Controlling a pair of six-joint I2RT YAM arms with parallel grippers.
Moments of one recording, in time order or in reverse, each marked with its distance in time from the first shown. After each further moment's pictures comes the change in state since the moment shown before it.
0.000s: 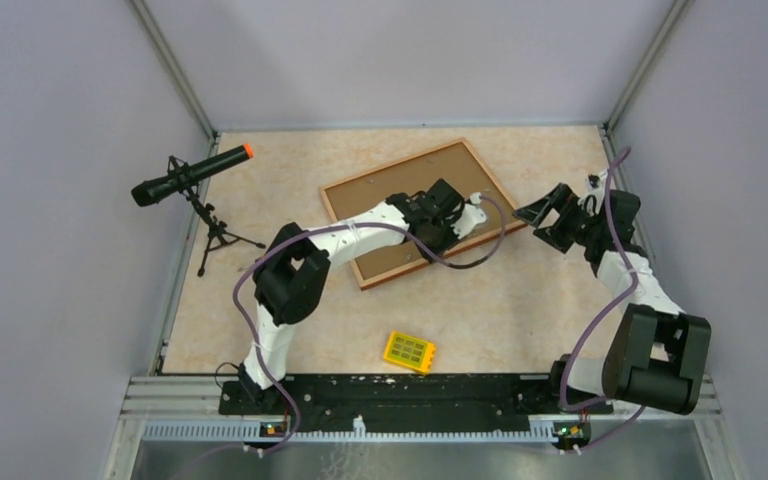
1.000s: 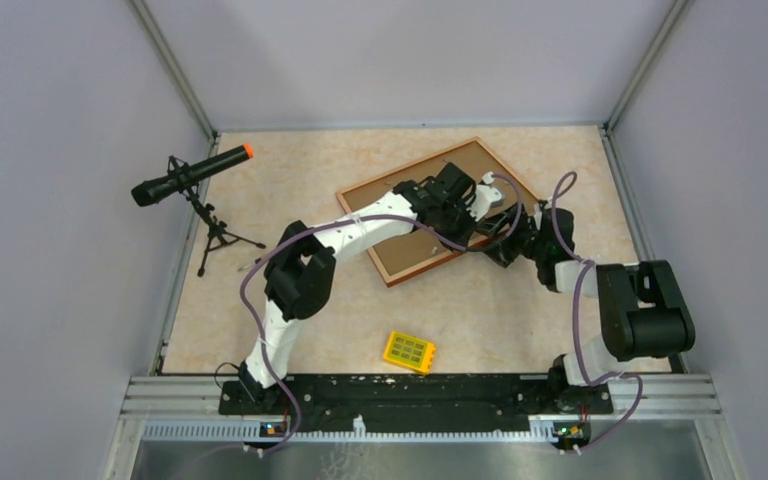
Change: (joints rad) left arm 0.026 0.067 0.204 0.021 0.180 -0.130; right arm 0.320 0.232 -0.220 0.554 0.120 0.563
